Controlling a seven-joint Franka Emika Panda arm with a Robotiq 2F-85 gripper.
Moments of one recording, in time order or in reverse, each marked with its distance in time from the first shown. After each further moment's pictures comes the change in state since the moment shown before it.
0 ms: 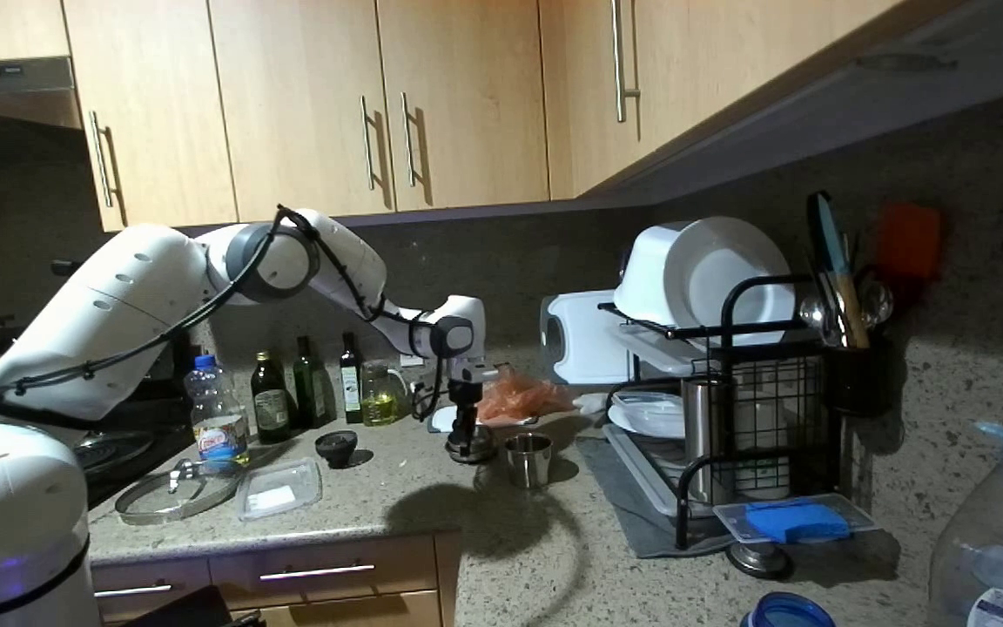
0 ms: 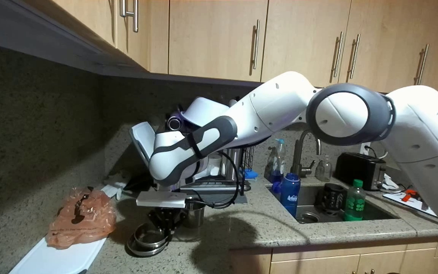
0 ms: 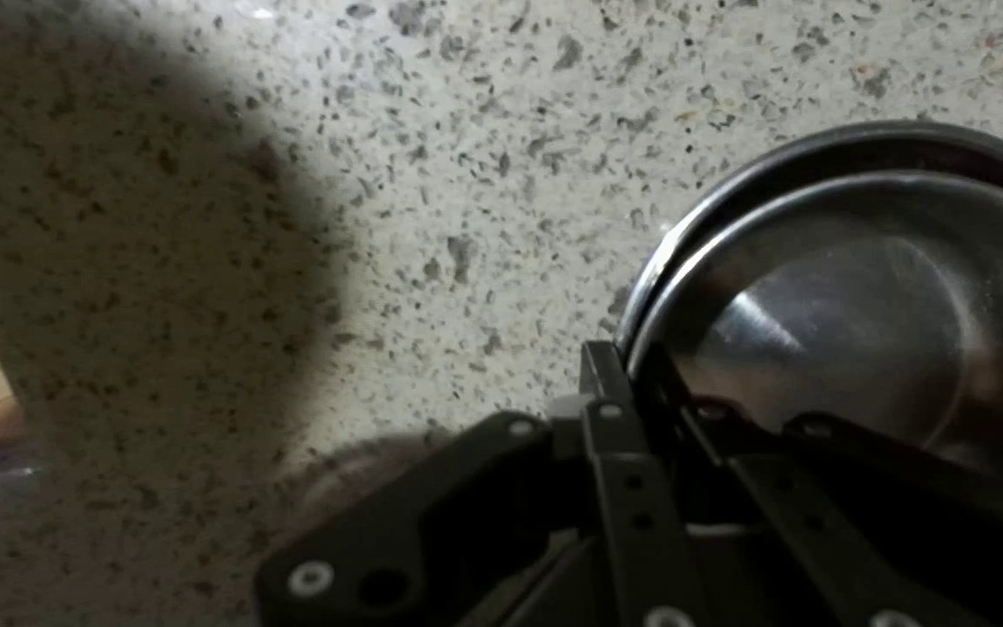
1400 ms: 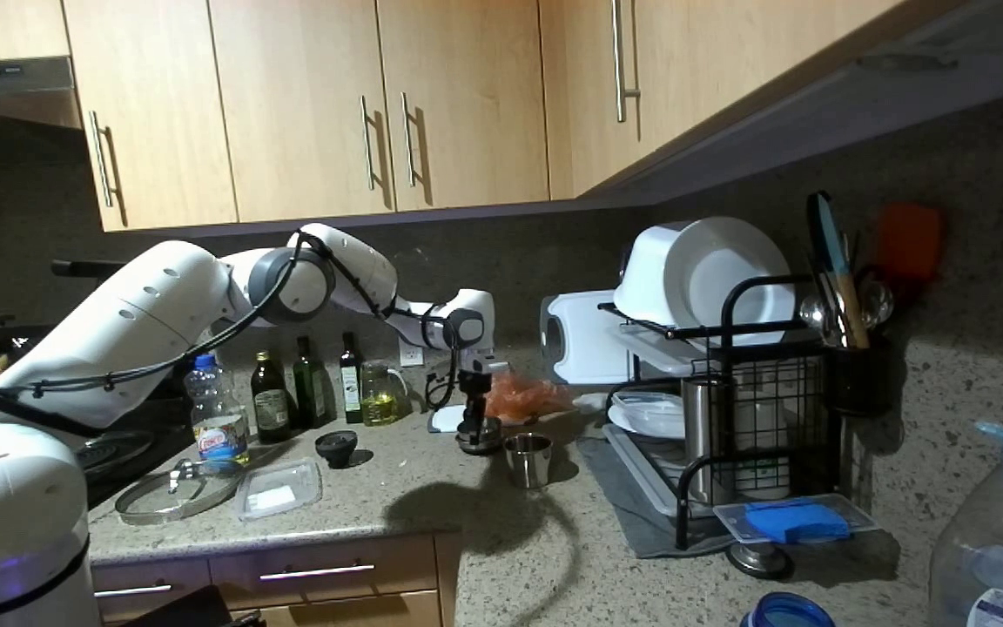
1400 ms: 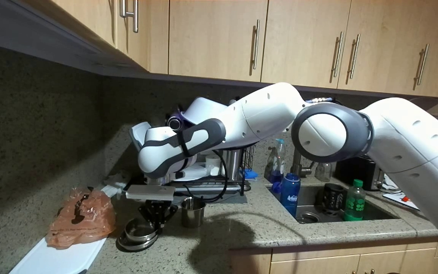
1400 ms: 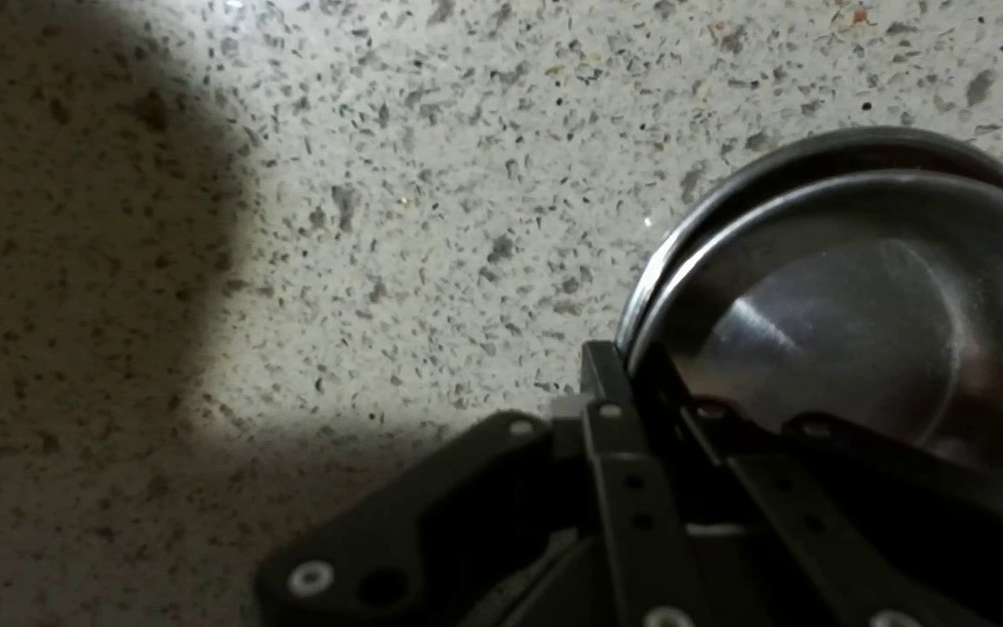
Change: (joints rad) arm -0.002 0.125 0.004 0.246 0.003 -0.115 -0.003
